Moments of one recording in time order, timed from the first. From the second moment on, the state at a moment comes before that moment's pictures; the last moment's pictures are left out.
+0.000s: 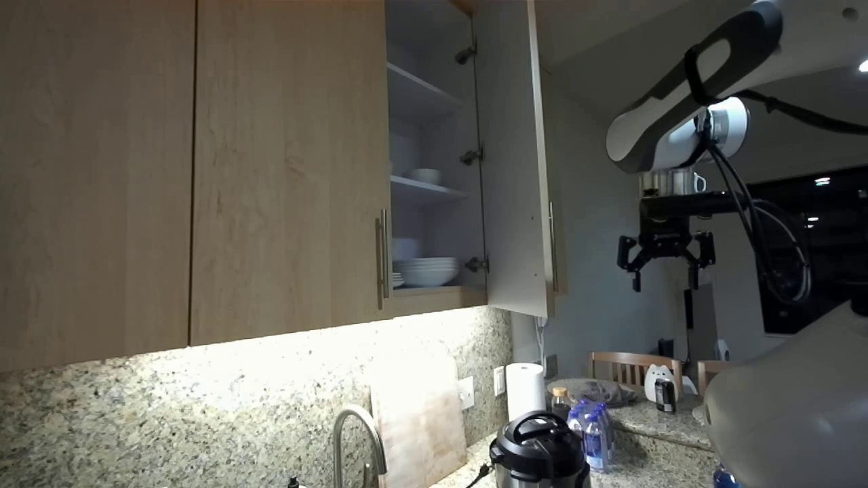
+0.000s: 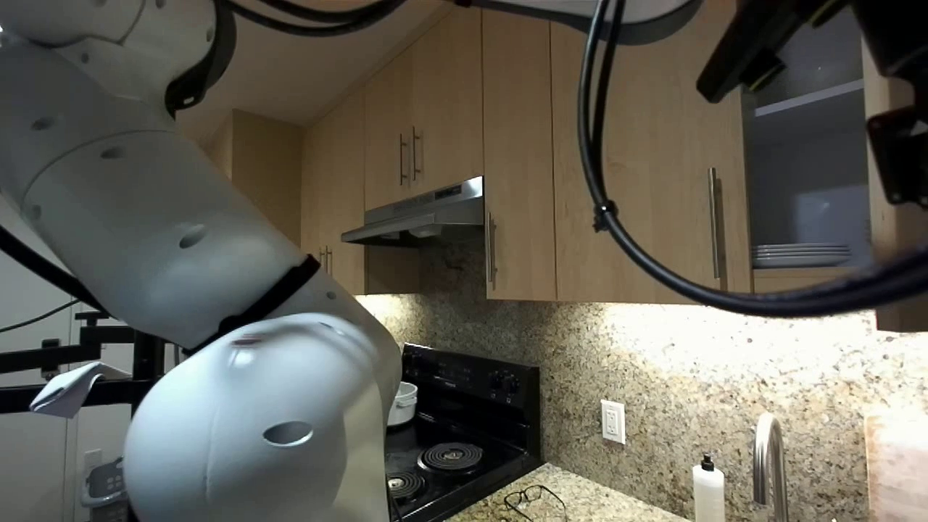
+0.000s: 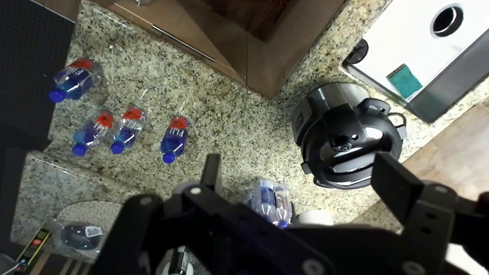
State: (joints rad) arm -0.58 -0.75 -0.27 -2.43 -0.25 1.94 0.22
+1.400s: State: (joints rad) arm -0.31 -0.90 0.13 -2.35 -0.25 1.94 0.28
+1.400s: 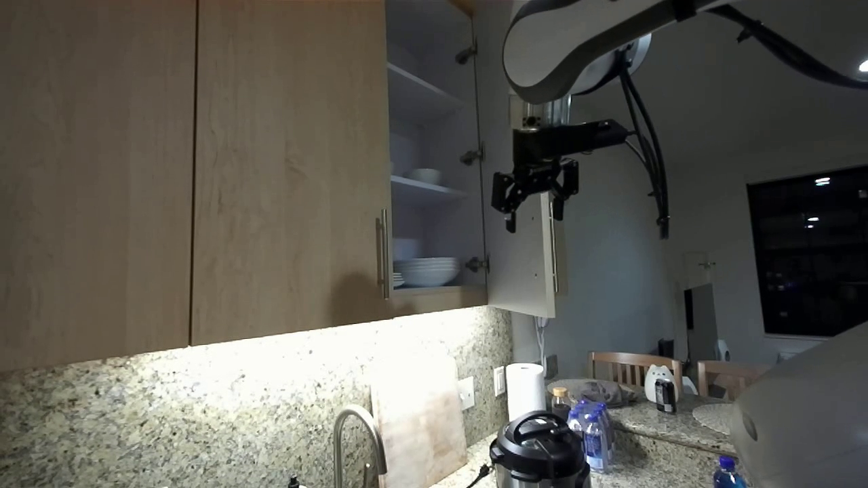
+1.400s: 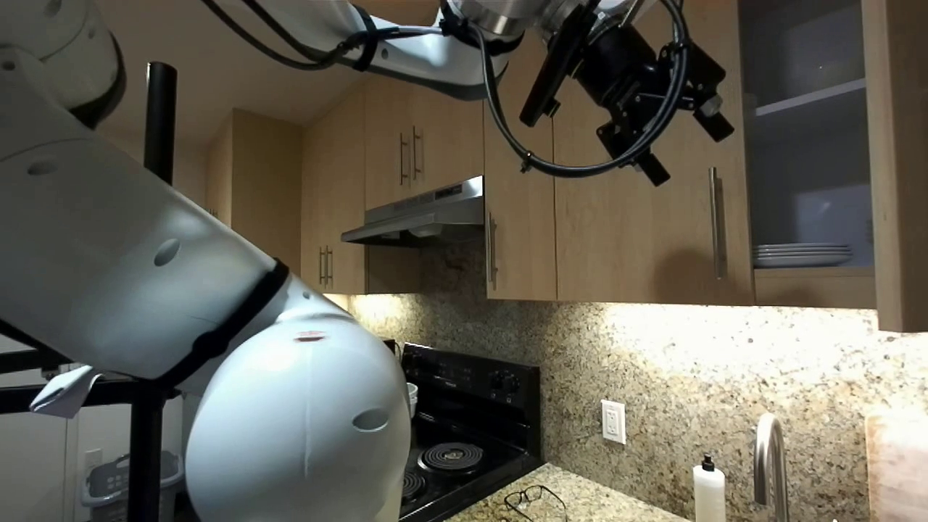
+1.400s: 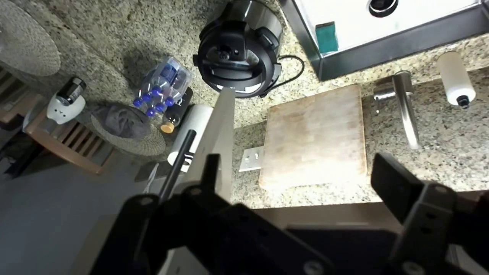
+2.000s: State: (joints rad) arm -0.31 -0.63 0.13 -2.20 -0.31 2.17 0.34
